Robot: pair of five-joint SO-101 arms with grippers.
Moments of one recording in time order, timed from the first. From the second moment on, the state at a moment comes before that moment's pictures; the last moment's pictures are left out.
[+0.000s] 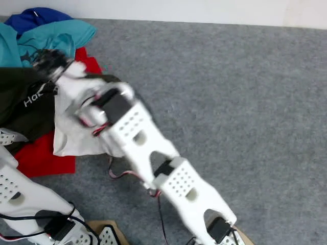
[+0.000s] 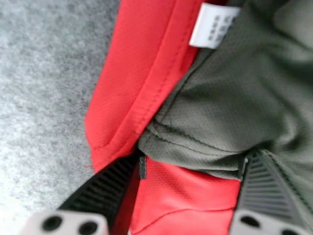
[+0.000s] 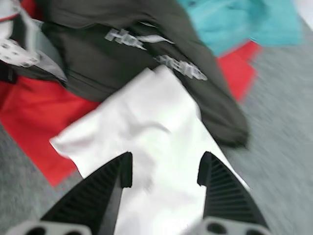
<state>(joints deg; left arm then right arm) -57.5 34.6 -13.8 82.4 17.2 -53.3 48.7 -94.3 99.6 11.5</state>
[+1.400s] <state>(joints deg) -19.5 15.0 -33.5 100.2 14.0 -34.9 -17.5 53.5 30.3 -1.6</state>
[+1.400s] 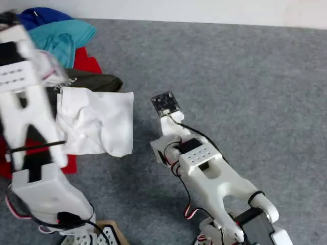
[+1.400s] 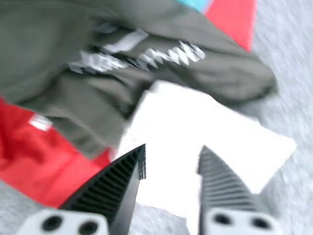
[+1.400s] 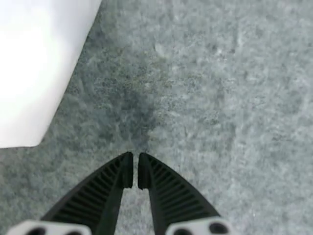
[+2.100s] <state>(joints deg) -7.3 29.3 -22.0 92.3 14.5 -34.9 -13.8 53.6 26.0 2.6</state>
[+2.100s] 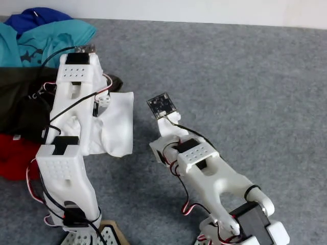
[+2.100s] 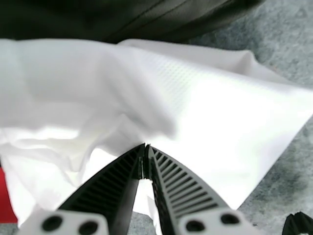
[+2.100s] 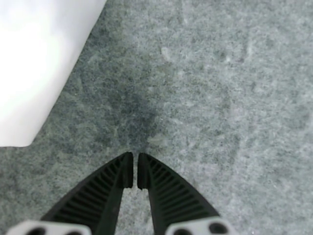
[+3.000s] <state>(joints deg) -26.2 8.7 2.2 100.5 3.0 -34.9 -13.6 53.6 25.8 2.6</state>
